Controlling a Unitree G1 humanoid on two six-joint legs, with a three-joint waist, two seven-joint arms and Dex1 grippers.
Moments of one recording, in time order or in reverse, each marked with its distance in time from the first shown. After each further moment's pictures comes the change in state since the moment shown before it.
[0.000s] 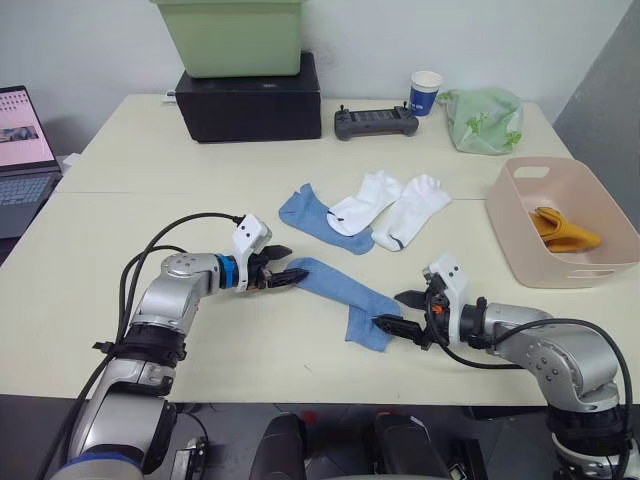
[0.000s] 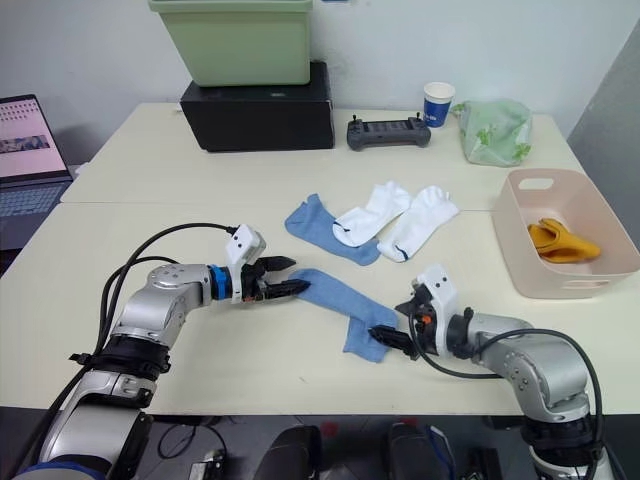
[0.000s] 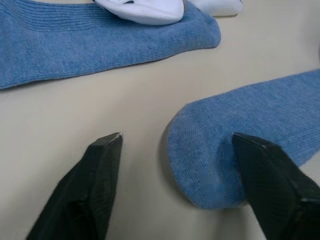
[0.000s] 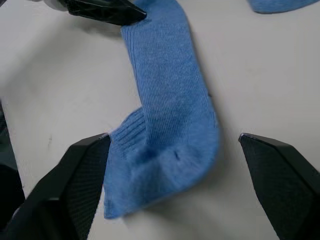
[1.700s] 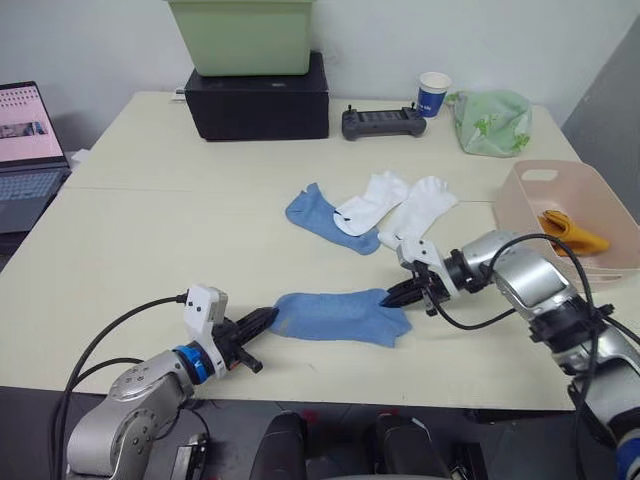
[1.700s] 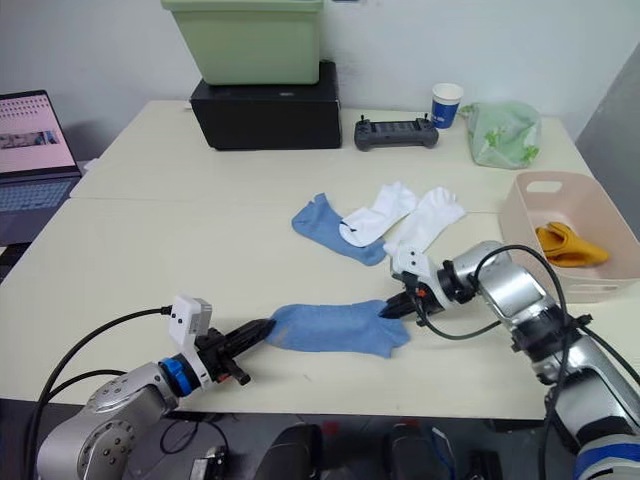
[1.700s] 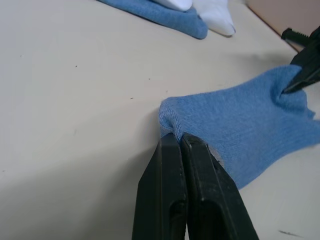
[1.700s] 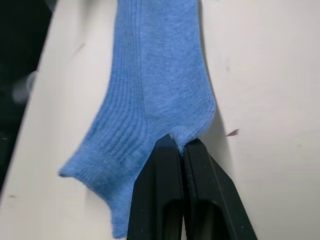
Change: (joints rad) left arm 0.752 -0.091 0.308 -0.877 -0.332 0.315 0.444; right arm -0.516 -0.195 0.467 0.705 -0.303 -0.692 0.712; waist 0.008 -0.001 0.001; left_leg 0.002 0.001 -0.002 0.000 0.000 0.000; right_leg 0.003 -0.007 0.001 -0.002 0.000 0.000
